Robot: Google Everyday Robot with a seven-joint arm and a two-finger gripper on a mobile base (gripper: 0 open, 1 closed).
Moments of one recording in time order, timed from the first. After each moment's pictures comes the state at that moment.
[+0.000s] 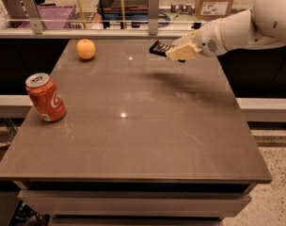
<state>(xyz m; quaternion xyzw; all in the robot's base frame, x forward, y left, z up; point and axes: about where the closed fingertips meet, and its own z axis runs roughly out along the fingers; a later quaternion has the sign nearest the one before) 0.677 -0.105 0.911 -0.47 0.73 0.23 0.44</state>
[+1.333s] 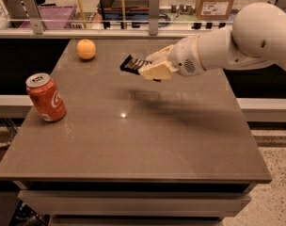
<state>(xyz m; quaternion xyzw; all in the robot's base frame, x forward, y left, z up) 0.589 -0.021 0.911 -0.50 0.70 0.26 0.44</state>
